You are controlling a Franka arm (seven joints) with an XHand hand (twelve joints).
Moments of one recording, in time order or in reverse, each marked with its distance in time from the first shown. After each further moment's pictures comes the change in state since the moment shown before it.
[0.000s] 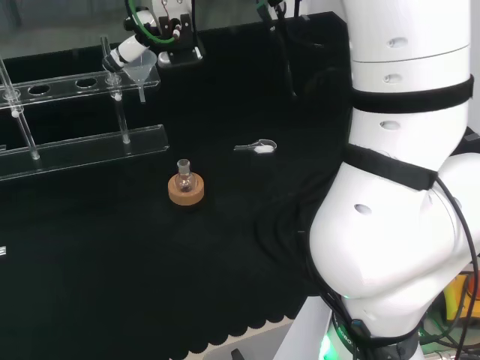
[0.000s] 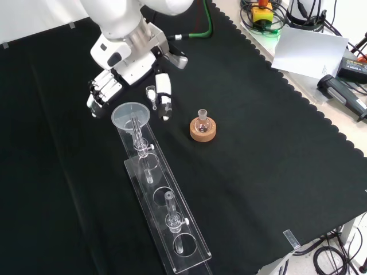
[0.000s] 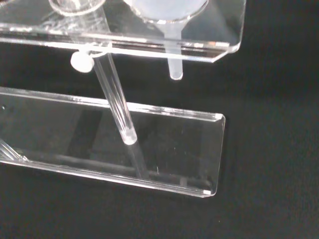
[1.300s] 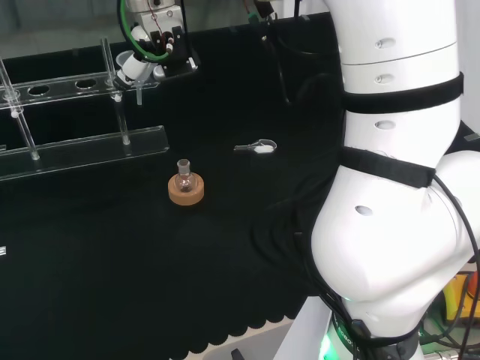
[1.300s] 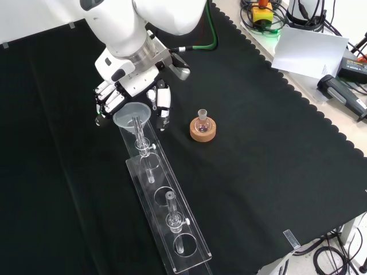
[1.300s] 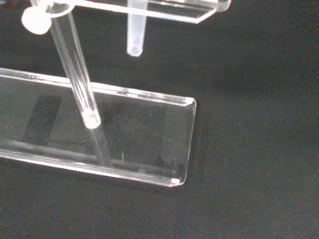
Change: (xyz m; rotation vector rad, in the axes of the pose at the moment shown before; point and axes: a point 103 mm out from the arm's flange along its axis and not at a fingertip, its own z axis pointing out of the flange) arm 0.001 0.006 0.021 0.016 -0.097 0.089
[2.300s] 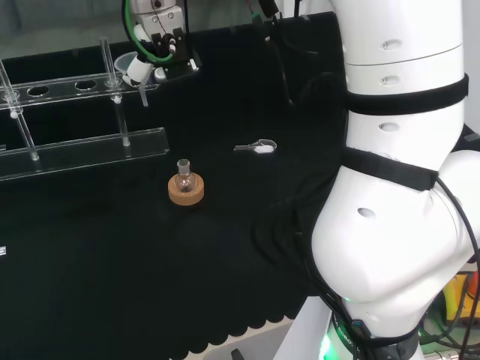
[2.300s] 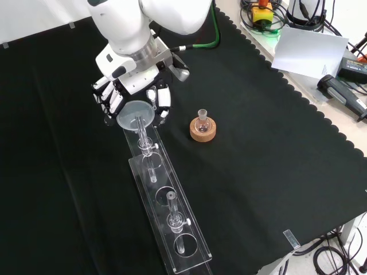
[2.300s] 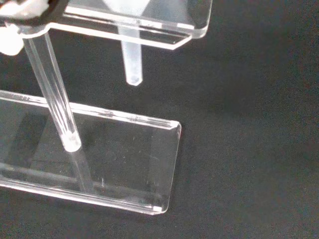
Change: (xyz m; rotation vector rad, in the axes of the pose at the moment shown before) arm -0.004 0.001 -0.001 -0.064 -0.022 0.031
